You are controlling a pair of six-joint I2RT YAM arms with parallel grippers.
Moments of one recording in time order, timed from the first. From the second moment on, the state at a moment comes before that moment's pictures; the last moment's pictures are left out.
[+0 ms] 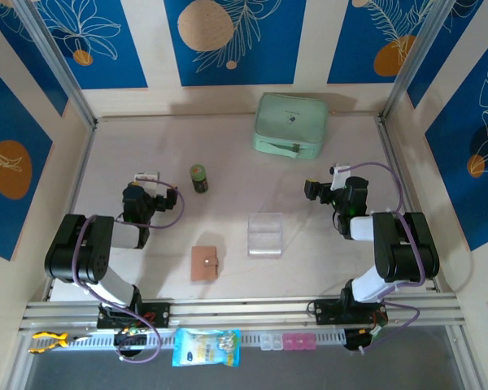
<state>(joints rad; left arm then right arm) -0.07 1.58 0.38 0.83 0.01 0.07 -0.01 1.55 0.43 0.71 -0.24 0.06</state>
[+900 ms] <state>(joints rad) -0.07 1.55 0.38 0.80 0.01 0.07 -0.01 1.50 0.46 0.60 -0.23 0.06</state>
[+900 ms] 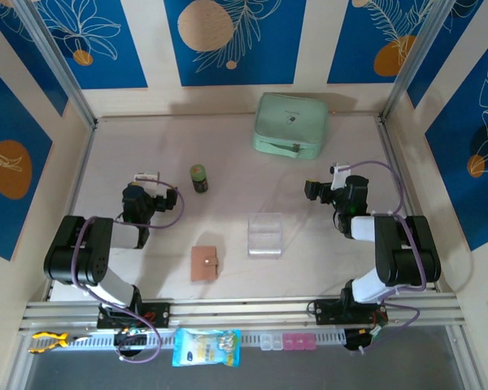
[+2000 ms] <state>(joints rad) -0.23 0.99 0.63 -0.30 -0.01 -0.39 0.40 1.25 0.87 -0.48 -0.23 0.37</state>
